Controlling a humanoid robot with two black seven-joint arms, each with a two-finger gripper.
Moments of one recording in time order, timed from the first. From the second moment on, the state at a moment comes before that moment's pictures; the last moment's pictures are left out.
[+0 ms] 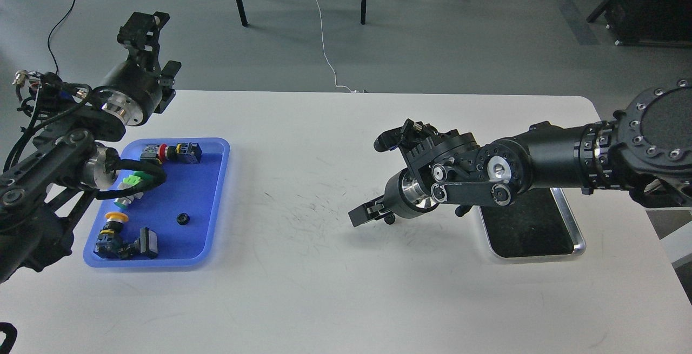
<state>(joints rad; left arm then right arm) -0.57 0.50 -0.99 -1.19 0.69 0.13 -0.05 1.49 0.00 -0.74 1.03 -0.61 0.29 -0.07</state>
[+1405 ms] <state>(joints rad) -0.56 0.51 -0.99 -1.19 0.69 0.14 -0.06 1.48 0.00 -0.79 1.02 -0.60 0.33 -0.06</state>
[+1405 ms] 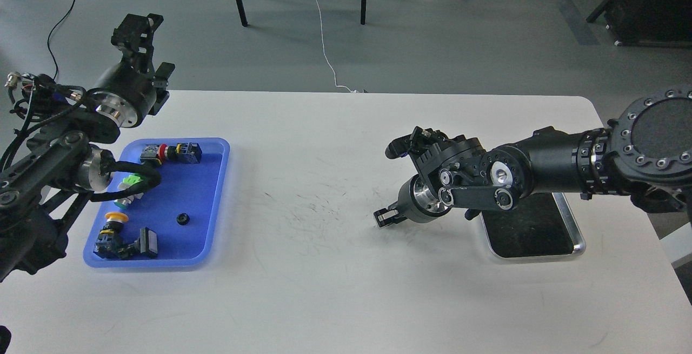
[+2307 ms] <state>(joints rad) -0.56 0.53 -0.98 -1.19 0.69 0.14 -0.06 1.62 -0.65 -0.60 1.20 -0.69 0.33 -0.04</state>
